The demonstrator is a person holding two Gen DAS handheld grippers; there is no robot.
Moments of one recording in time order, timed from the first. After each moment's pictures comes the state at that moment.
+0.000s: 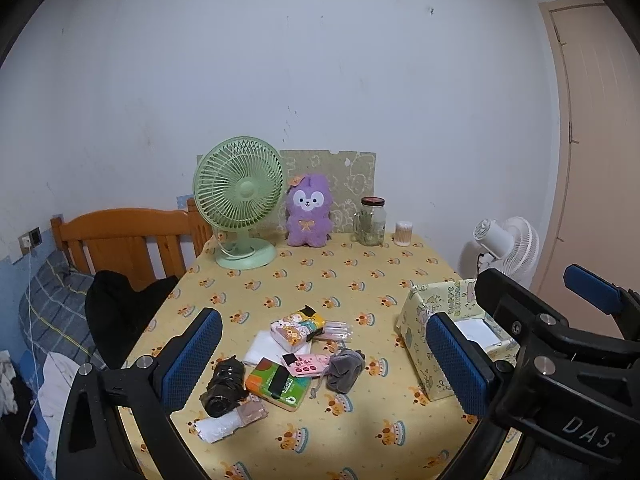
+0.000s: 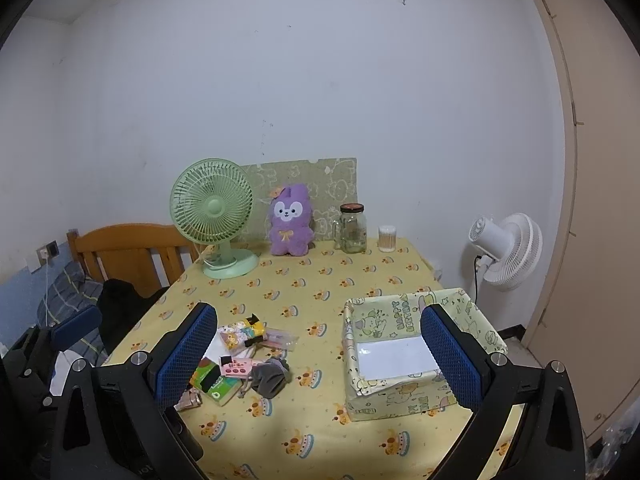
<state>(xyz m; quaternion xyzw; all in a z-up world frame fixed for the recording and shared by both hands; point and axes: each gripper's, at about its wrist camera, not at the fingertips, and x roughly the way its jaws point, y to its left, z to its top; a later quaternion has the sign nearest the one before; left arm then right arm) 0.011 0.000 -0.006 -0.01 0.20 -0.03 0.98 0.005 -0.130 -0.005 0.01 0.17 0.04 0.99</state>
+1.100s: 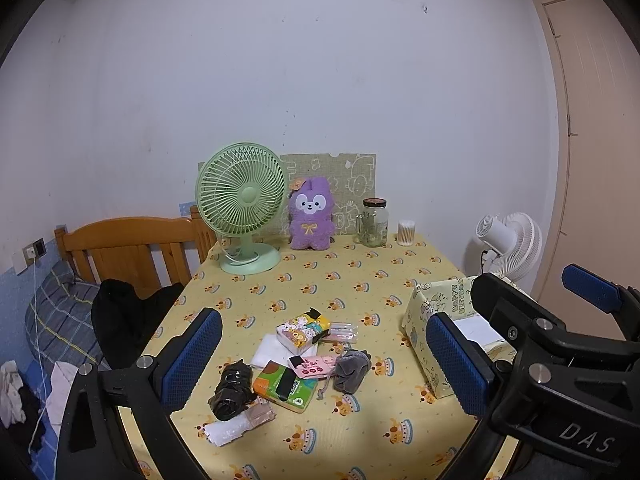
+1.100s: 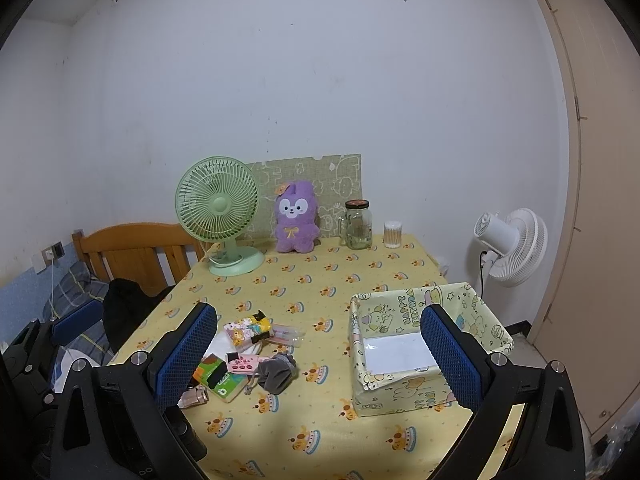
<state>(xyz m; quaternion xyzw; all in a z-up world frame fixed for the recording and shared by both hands) 0.007 -0.009 -0.007 0.01 0.19 -0.02 0.98 0.006 -0.129 -0.009 0.01 0.17 0.05 0.98</state>
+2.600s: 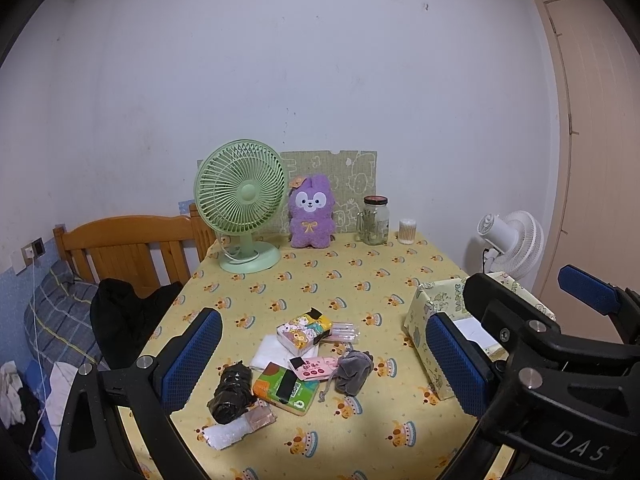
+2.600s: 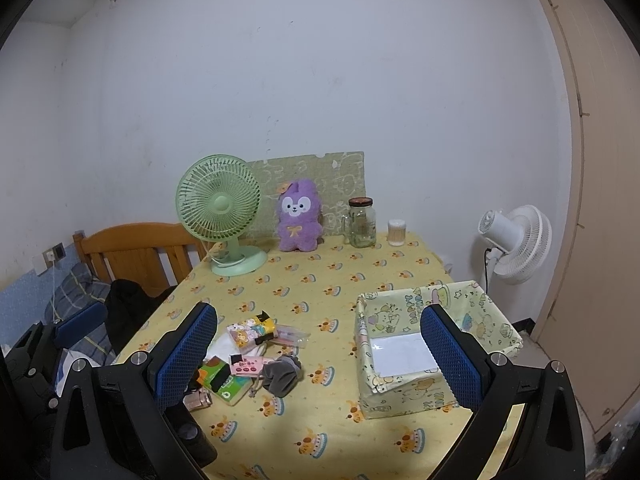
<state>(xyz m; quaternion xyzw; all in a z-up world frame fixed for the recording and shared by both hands) 0.015 -0.009 -0.003 0.01 0.19 -0.02 0.98 0.013 -0.122 -0.007 0.02 0.18 0.05 0.98</state>
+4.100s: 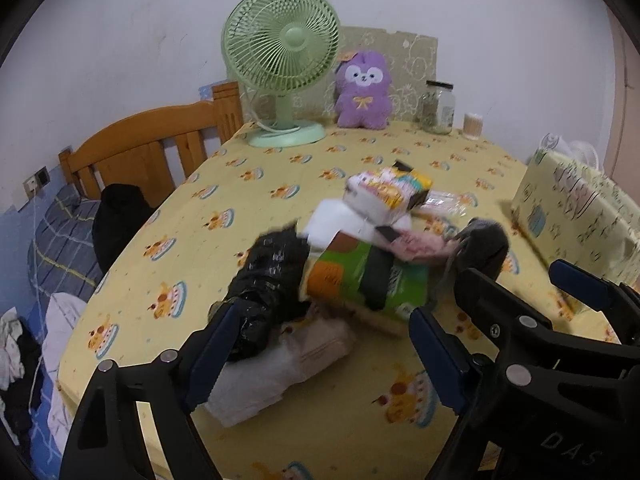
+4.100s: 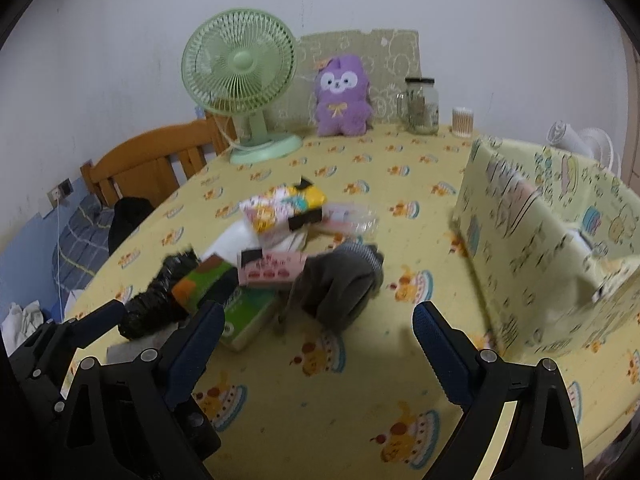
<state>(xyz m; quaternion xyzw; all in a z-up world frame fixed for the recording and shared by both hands) 0.081 0.058 -0.159 0.01 0.34 0.04 0.94 0.110 -0.051 -0.174 0.02 0.32 0.11 0.94</state>
